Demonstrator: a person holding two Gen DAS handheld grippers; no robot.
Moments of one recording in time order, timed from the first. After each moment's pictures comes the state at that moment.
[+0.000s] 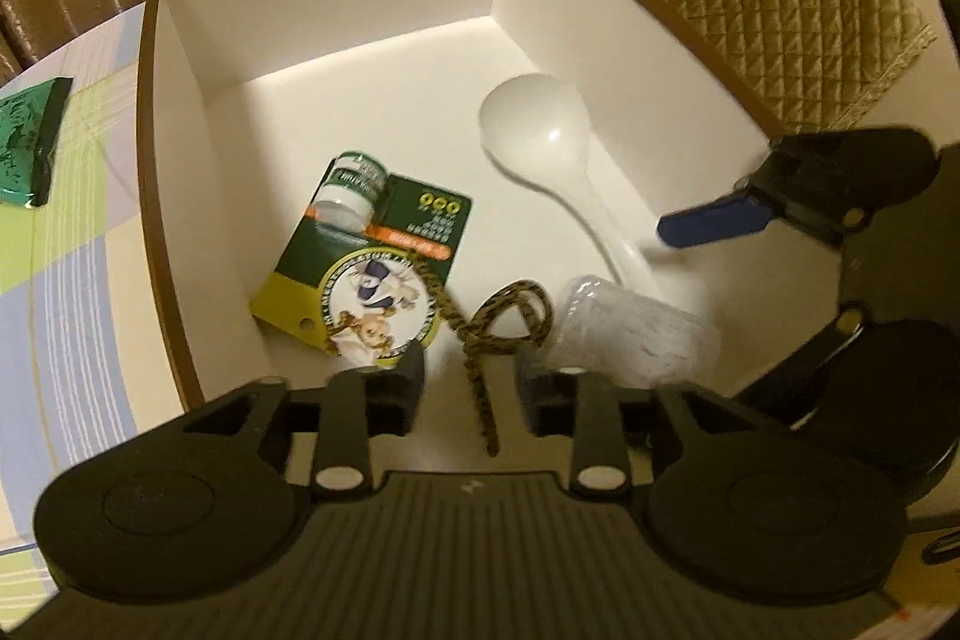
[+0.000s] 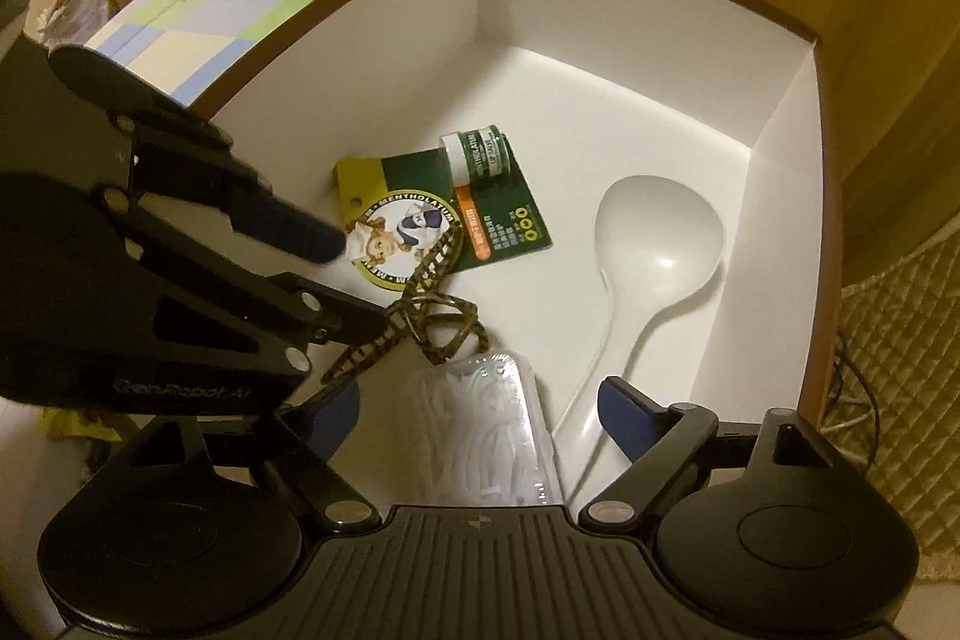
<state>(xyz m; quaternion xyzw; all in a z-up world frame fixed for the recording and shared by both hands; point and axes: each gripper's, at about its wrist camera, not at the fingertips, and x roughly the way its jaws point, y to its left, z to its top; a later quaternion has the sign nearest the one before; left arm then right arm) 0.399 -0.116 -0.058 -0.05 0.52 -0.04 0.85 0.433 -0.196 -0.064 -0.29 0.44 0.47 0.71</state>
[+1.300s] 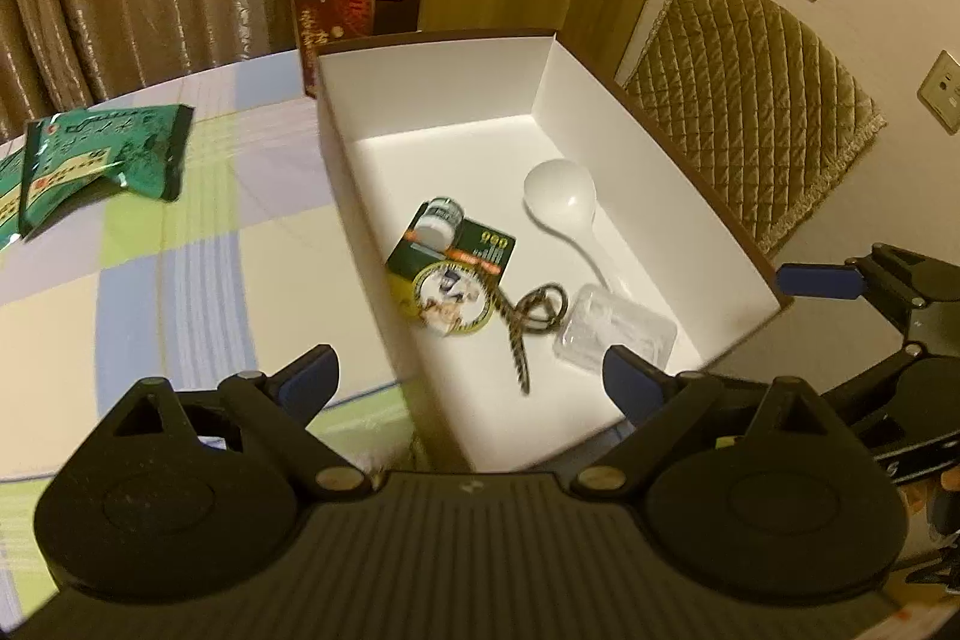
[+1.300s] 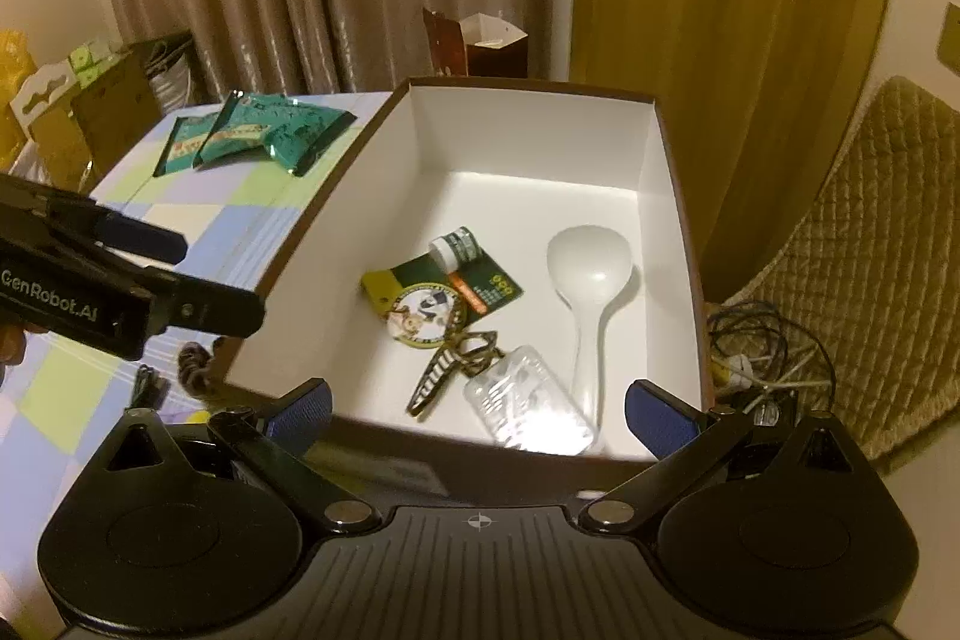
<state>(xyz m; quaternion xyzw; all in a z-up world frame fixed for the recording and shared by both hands) 0.291 -0.077 0.020 -0.08 0.44 0.00 0.89 0.341 -0.255 0.013 -0.15 0.38 0.39 0.82</state>
